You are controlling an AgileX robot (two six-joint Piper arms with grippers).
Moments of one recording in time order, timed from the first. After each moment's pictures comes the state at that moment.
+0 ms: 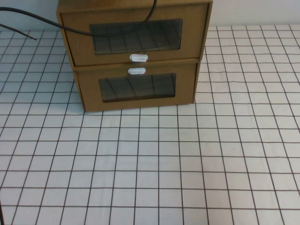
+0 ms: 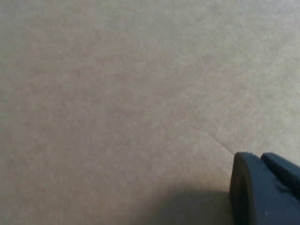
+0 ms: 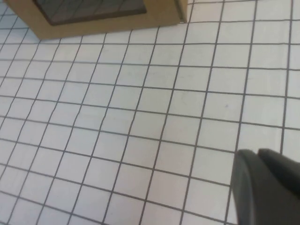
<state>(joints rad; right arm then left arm) 0.02 0.72 -0.63 0.60 0.80 -0.31 -0.23 2.07 -2.27 -0.51 0.95 0.49</state>
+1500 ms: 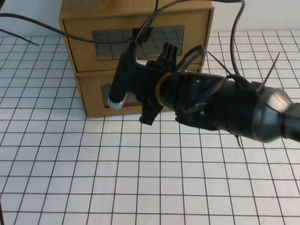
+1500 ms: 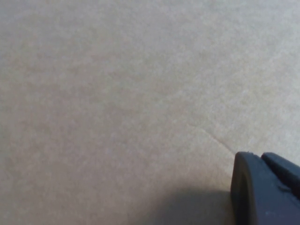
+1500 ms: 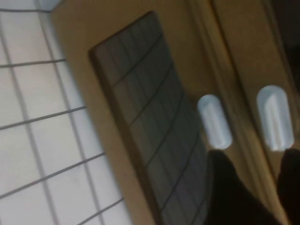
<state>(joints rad) 0.84 1.85 -1.45 -1.02 0.40 0.26 -0.23 2.07 -2.27 -0.51 0.96 0.50</state>
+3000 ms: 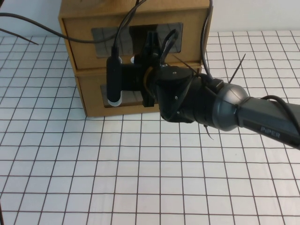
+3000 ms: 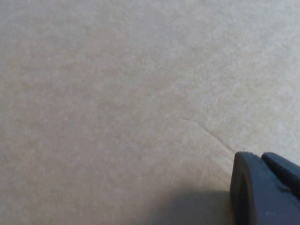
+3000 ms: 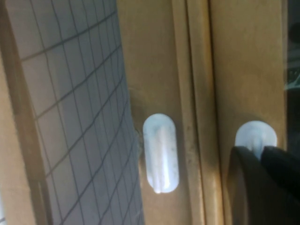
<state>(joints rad) 0.79 2.05 -1.65 -1.41 0.44 0.26 -0.23 2.07 -2.28 -0.50 0.98 0.52</state>
